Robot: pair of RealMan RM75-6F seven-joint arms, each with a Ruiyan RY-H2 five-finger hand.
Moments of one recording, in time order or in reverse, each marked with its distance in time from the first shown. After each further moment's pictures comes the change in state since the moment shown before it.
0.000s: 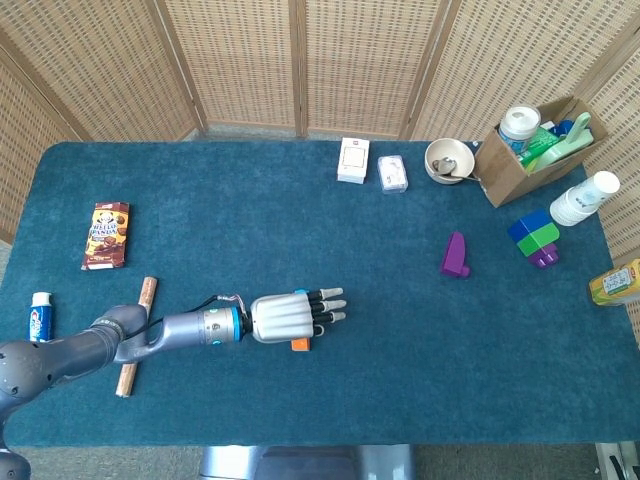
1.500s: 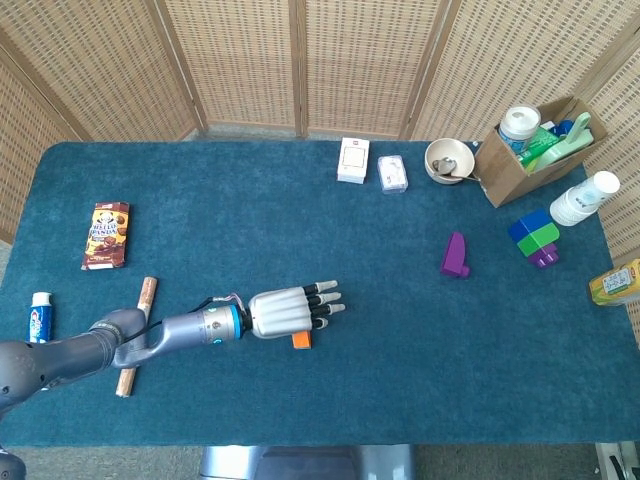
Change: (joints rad) left arm 0.005 0.025 -0.018 -0.068 -0.078 -0.083 0.048; right arm -0.007 -0.007 0.000 0.004 0.002 -0.004 0.005
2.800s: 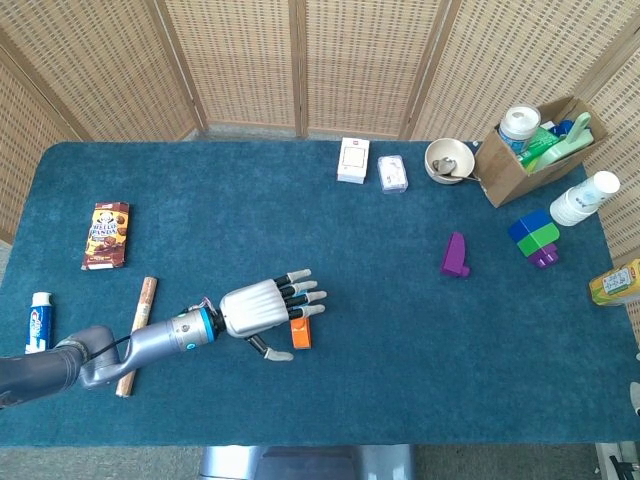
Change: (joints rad) left arm 0.121 0.105 -0.023 -0.154 -0.078 0.048 -0.015; right arm 0.018 -0.003 0.001 -0.036 -0.017 -0.005 -0.045
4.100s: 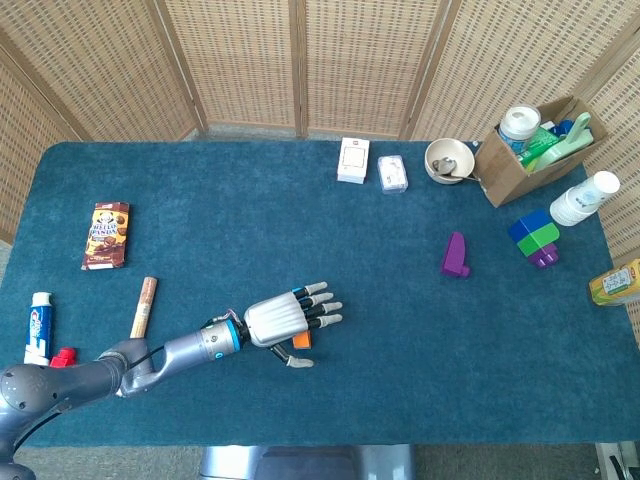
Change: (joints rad) left arm 0.036 -0.259 -0.017 0.243 -0.001 0.004 -0.021; right arm -0.016 0.008 -0.002 0.016 0.011 0.007 0.032
